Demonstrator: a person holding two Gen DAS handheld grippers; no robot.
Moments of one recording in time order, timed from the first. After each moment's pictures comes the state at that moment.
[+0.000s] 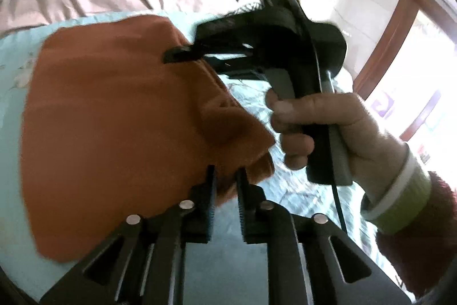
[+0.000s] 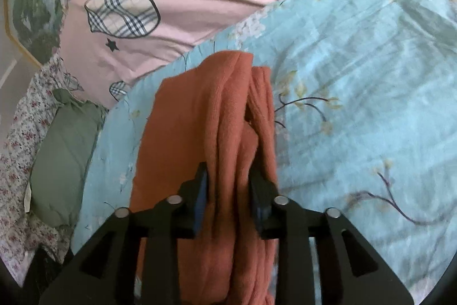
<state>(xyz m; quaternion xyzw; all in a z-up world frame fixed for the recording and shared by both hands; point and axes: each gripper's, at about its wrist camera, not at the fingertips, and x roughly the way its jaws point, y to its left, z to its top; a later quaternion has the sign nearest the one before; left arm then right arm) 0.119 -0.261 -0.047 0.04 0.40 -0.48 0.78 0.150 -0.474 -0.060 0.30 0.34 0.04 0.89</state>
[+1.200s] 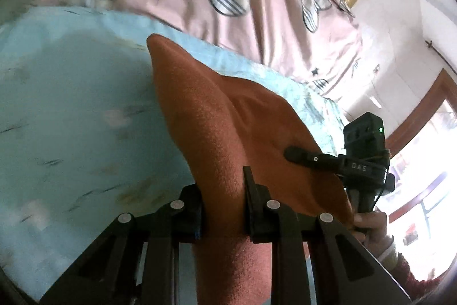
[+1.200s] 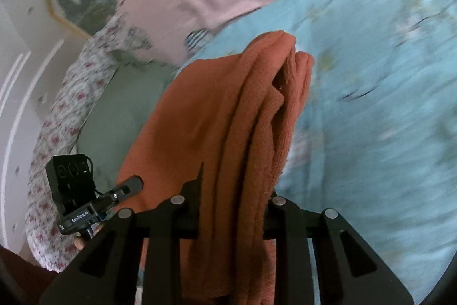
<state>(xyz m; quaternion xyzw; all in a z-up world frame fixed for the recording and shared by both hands) 0.200 -0.048 -0.005 -0.11 0.41 -0.38 0.82 0.138 -0.294 -0.073 0.32 0.35 0.22 0.85</state>
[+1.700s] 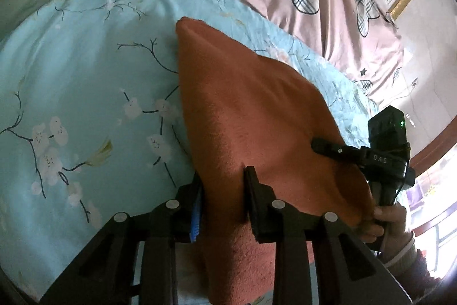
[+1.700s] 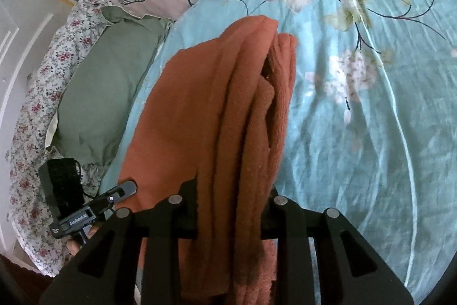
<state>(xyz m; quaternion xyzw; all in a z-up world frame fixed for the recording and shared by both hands) 0.154 0.078 -0.061 -0.12 0.45 -0.27 0.84 0.139 -0.234 -0.114 0.29 0.41 0.19 0.84</state>
